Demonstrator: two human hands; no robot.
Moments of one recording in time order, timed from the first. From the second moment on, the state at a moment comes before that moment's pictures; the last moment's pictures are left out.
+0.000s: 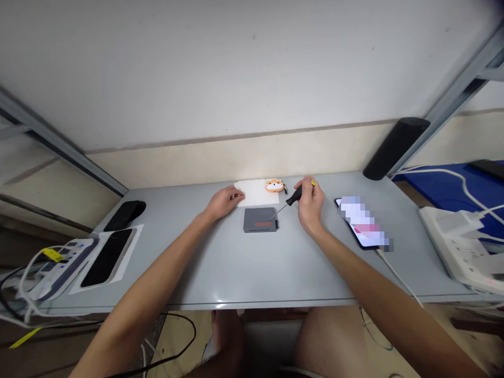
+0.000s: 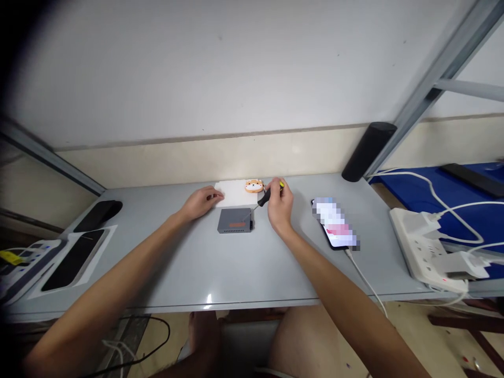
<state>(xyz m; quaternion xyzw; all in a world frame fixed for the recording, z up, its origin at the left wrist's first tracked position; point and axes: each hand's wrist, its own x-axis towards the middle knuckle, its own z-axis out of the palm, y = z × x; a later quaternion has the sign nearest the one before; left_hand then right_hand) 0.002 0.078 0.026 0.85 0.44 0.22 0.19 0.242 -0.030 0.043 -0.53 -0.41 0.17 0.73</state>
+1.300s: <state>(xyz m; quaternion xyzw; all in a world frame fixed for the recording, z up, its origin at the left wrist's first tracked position) -0.013 0.062 0.003 0.82 0.47 0.28 0.13 0.254 -0.013 0.031 -0.54 -0.37 0.27 0.70</state>
